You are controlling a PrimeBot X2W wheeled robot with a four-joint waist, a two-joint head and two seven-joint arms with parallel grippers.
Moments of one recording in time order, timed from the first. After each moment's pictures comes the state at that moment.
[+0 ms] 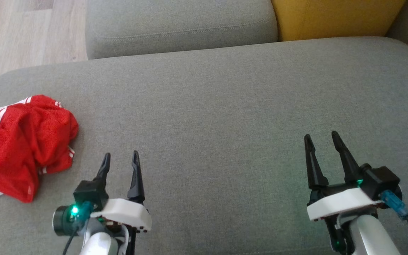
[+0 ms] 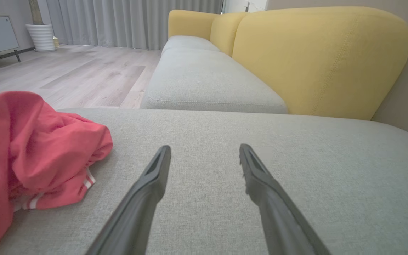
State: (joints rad) left arm -0.05 0.07 -0.31 0.24 -0.25 0.21 -0.25; right arm -0.08 -0.05 0.11 0.26 0.19 0.13 -0.23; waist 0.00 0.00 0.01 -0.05
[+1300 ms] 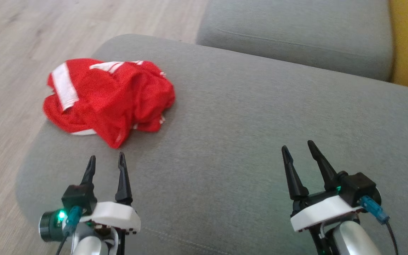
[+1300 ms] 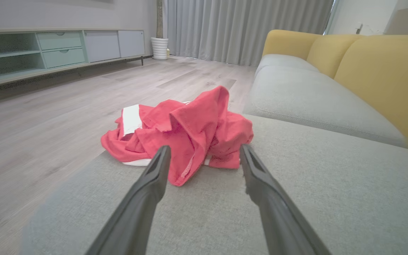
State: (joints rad) left arm -0.03 0.05 -0.22 0.23 -0.17 0.19 -0.25; right arm -0.07 -0.05 0.21 0.29 0.19 0.13 -0.24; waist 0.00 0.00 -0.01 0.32
